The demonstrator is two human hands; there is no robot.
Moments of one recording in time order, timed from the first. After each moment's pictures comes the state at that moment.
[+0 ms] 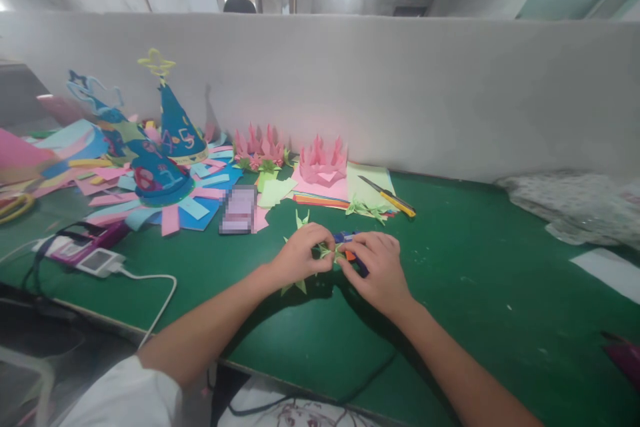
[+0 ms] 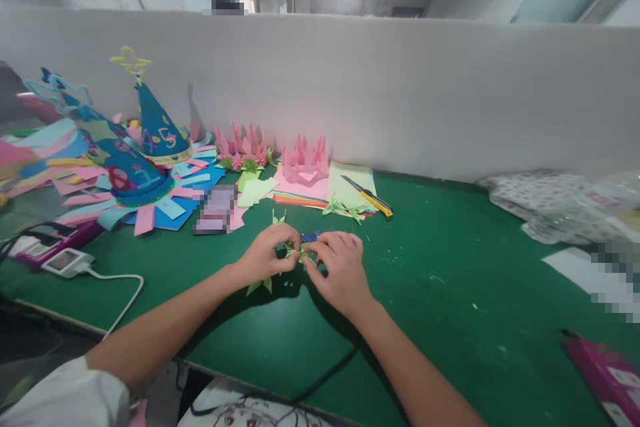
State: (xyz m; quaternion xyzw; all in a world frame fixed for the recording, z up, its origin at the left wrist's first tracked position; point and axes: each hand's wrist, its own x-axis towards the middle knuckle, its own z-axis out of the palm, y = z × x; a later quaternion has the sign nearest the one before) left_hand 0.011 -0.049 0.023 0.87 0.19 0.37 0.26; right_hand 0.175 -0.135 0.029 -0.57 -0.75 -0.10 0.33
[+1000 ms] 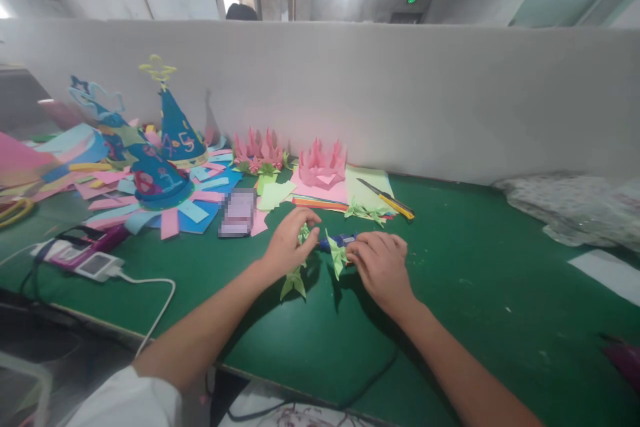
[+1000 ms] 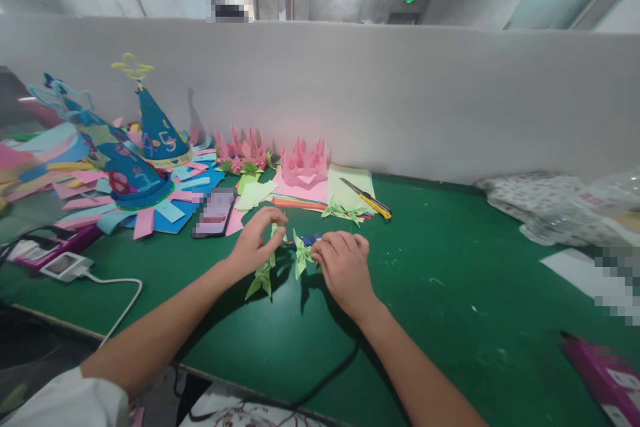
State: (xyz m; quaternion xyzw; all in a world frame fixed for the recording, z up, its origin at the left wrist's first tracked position) left_hand 0.000 -0.036 0.031 0.84 0.25 0.43 0.22; right_hand 0.183 -0.133 0.032 -0.58 -0.74 -0.16 0.30
